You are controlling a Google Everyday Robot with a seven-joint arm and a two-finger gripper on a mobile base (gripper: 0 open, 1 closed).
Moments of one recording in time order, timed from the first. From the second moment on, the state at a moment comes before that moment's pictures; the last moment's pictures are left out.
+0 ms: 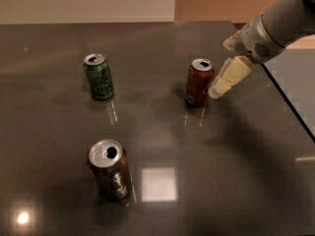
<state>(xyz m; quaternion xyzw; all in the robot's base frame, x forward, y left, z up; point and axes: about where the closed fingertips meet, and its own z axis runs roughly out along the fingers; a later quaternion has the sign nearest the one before) 0.576 -0.159 0.923 -0.55 0.77 0.11 0.29</state>
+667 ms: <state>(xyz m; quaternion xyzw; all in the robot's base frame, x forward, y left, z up) 0.581 -0.130 0.911 -0.55 0.75 0.17 0.31</state>
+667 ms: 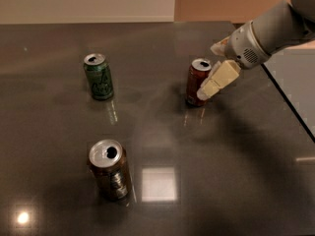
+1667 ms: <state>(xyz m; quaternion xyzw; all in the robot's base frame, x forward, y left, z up) 0.583 -0.127 0.907 -0.54 0.74 0.20 0.33</state>
